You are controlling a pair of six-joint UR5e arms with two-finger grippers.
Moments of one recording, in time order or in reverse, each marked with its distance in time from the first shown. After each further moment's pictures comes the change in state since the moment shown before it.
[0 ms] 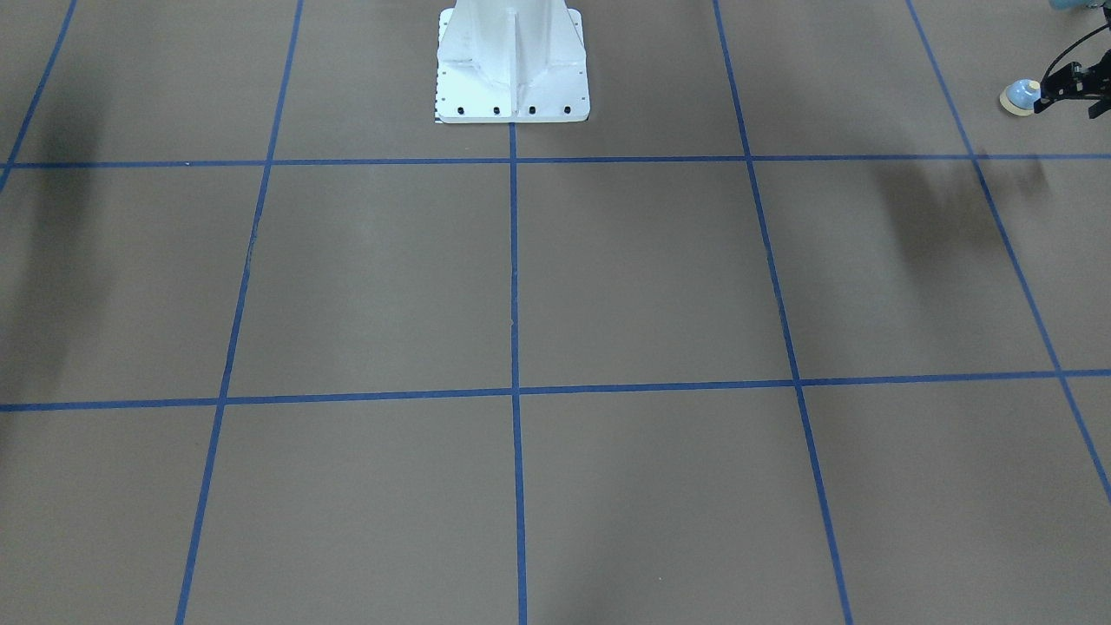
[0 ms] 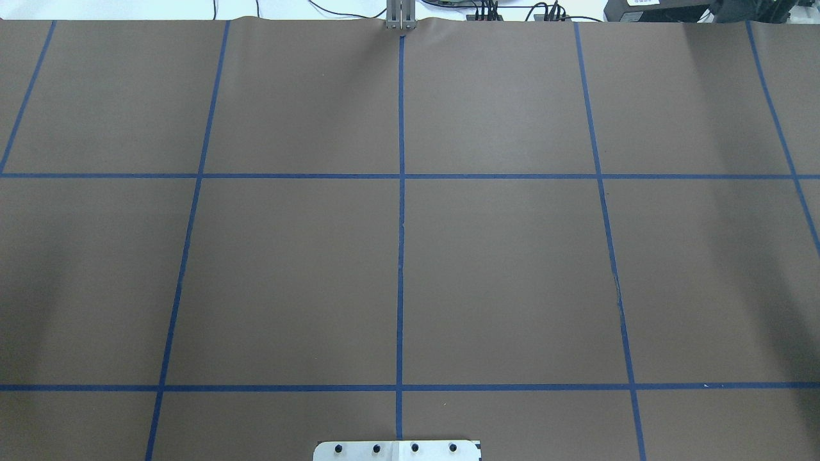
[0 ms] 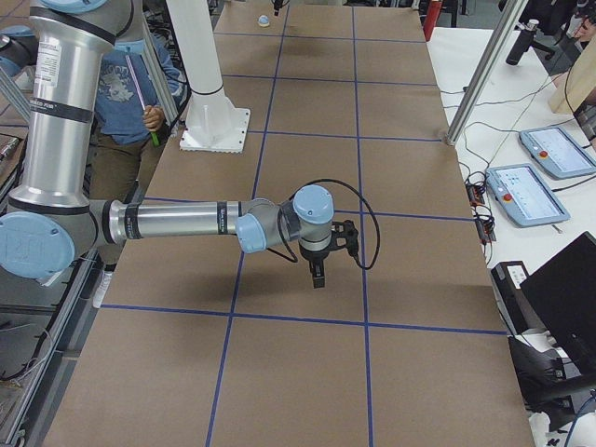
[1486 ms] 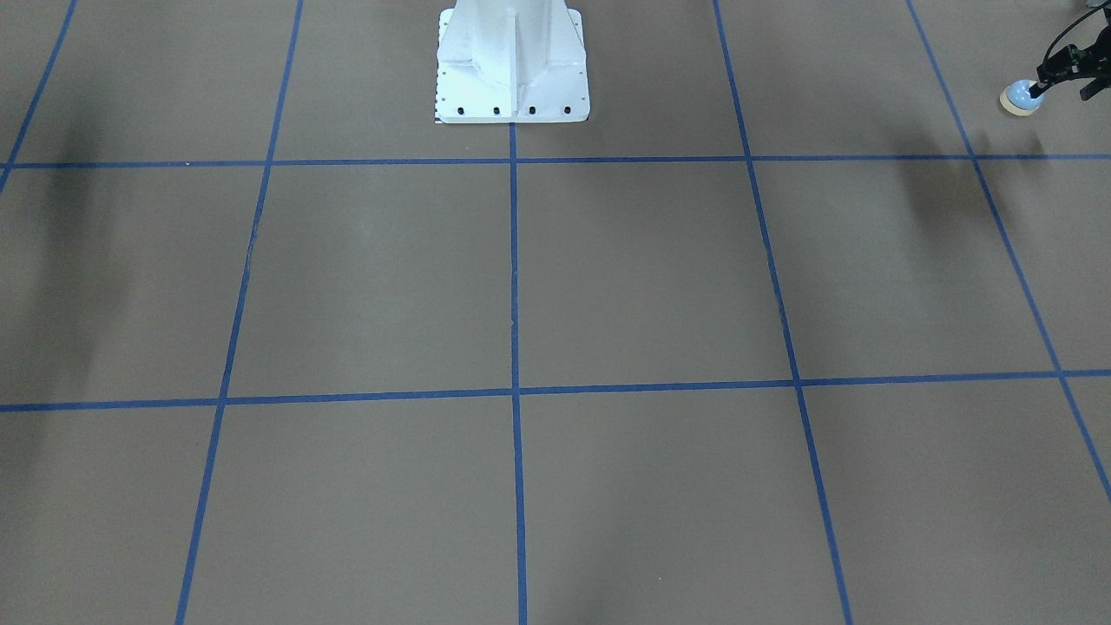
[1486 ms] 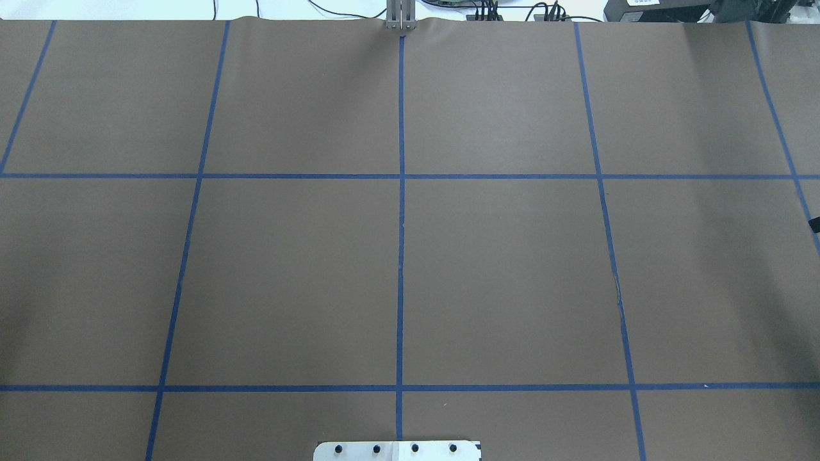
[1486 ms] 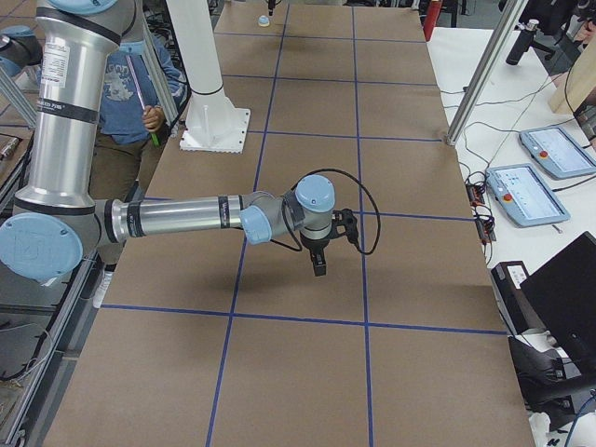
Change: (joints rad) left arm 0.011 -0.004 0.076 -0.175 -0.039 -0.202; right arm -0.052 0.007 0.029 0.000 0.001 0.006
